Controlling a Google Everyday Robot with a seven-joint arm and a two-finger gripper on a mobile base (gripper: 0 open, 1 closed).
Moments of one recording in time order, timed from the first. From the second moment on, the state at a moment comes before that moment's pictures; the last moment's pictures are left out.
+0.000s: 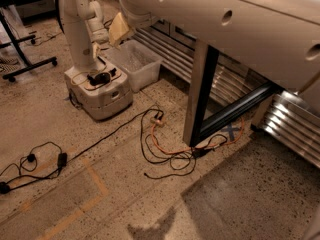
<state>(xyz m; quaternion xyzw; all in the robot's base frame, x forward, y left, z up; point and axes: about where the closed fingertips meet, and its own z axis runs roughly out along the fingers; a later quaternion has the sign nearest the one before) 0.679 0.018 0.972 -0.20 0.91 -0.09 0.36</state>
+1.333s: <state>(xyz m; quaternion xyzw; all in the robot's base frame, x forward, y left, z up) 0.730 0.001 0.972 -0.16 0.91 -0.09 0.38</state>
